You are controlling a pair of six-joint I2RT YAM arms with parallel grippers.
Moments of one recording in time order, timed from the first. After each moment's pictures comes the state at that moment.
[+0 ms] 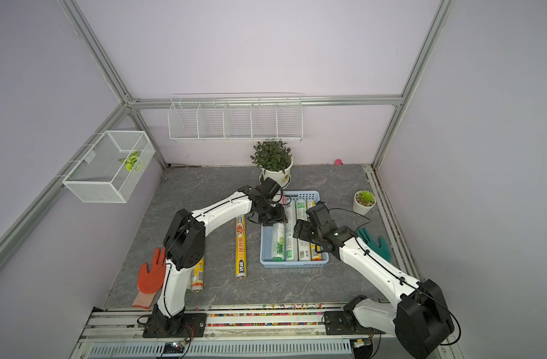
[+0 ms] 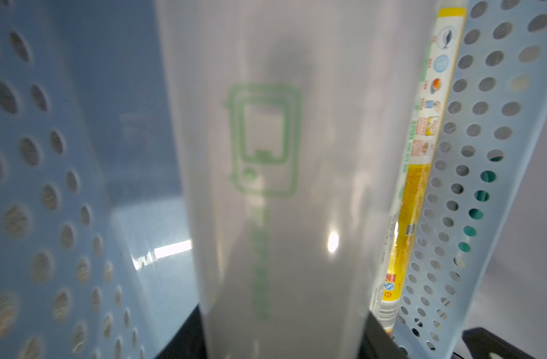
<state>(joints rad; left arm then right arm) -0.77 2.16 1.78 -0.79 0.30 -0.74 0.52 1.20 0.81 -0.52 0.04 0.71</state>
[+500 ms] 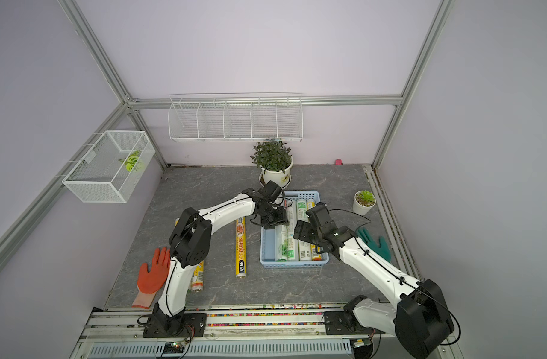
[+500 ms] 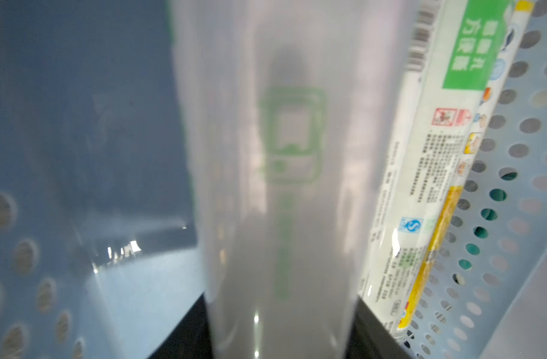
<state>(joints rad) -0.77 2.20 1.78 -0.76 0.31 -0.79 0.52 1.20 0.81 -0.53 0.04 0.71</state>
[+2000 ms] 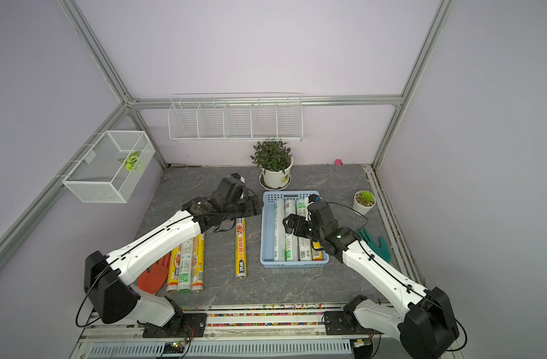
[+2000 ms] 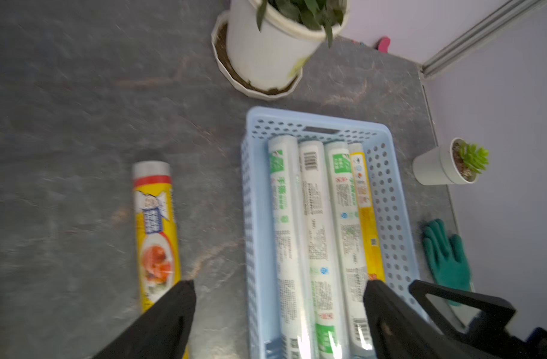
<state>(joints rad) -0.75 1.43 1.29 -0.60 -0.17 -0.69 0.57 1.18 0.84 -0.35 -0.14 0.68</state>
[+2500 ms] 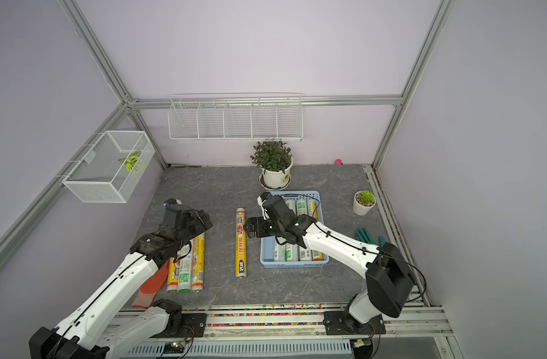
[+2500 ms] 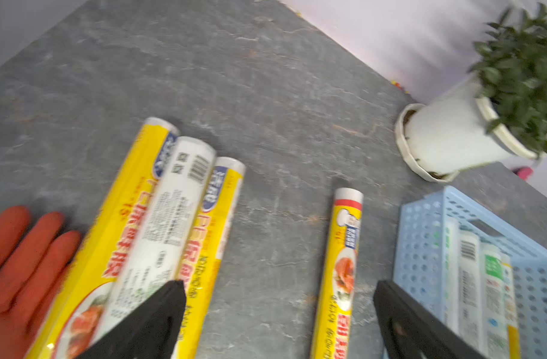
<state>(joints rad) -0.34 0.96 0.79 -0.60 -0.26 -0.75 0.86 1.59 1.18 -0.33 -0.16 0.59</state>
